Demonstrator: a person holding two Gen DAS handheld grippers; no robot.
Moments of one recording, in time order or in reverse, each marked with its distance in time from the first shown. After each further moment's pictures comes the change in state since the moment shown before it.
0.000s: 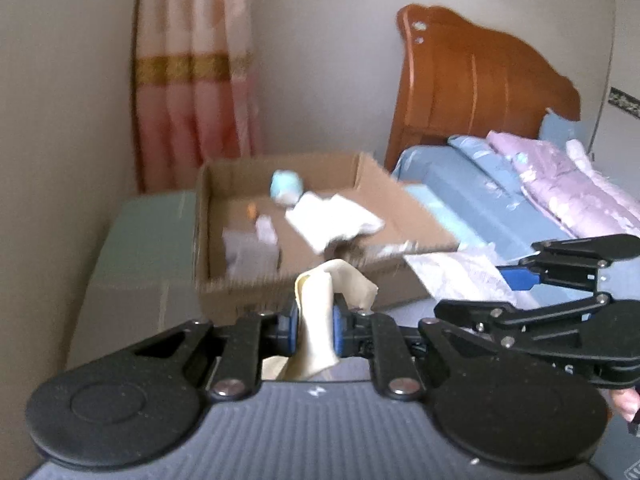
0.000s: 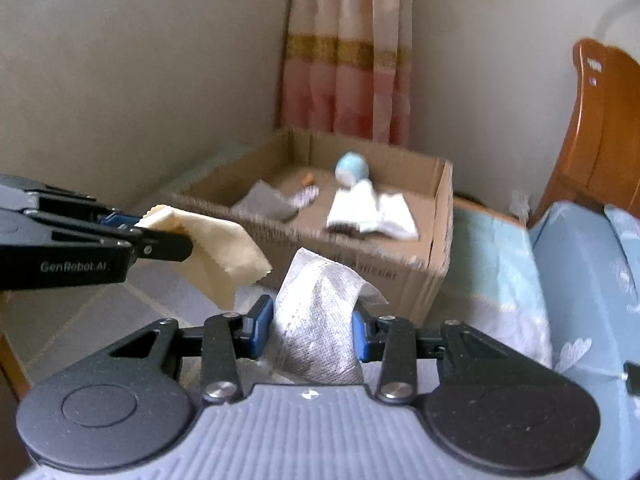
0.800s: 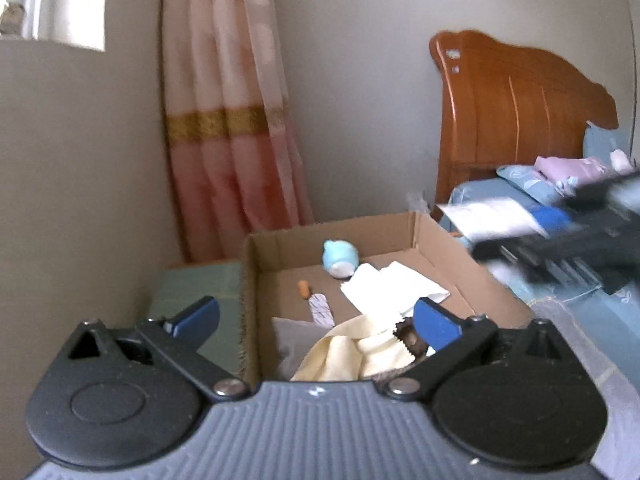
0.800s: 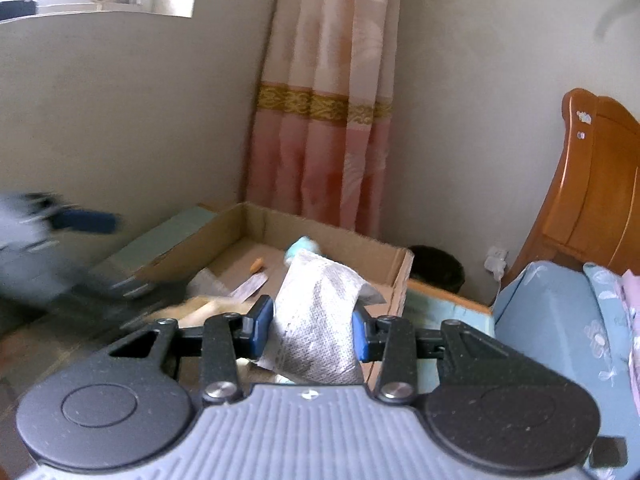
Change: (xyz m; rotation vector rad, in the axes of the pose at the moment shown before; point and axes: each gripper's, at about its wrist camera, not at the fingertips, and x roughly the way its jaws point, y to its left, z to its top) left arm 0.028 0.002 0.031 0.061 -0.132 0.180; right arm 0.026 -0.040 0.074 -0.052 -0.091 -0.081
